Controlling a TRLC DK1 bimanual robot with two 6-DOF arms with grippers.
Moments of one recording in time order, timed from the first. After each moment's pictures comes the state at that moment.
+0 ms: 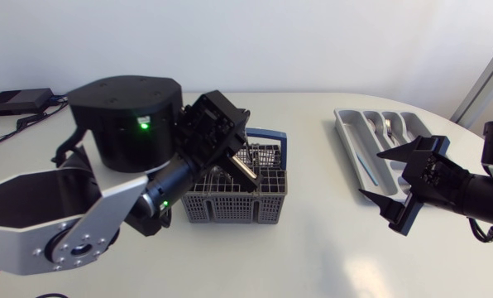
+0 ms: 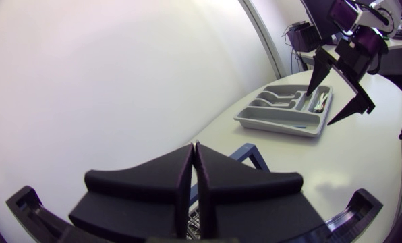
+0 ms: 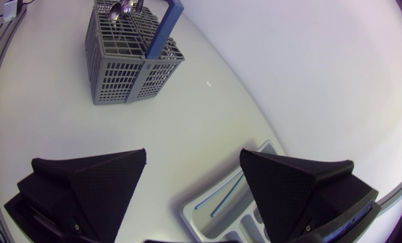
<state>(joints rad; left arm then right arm) -0.90 1.36 0.77 0.44 -0.39 0.47 -0.10 1.01 0.50 -0.15 -0.48 -1.04</state>
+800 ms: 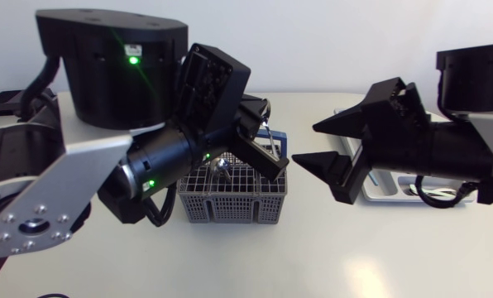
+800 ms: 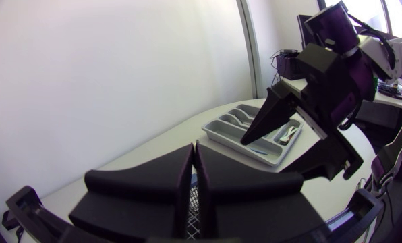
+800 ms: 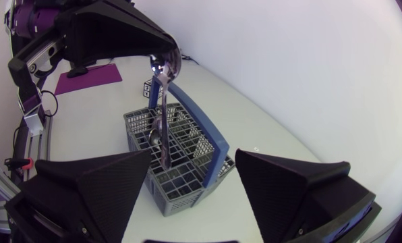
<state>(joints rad) -0.95 1.32 0.95 0.13 -0.30 0.16 0.43 1.06 0.78 -0.22 -0.38 -0.40</state>
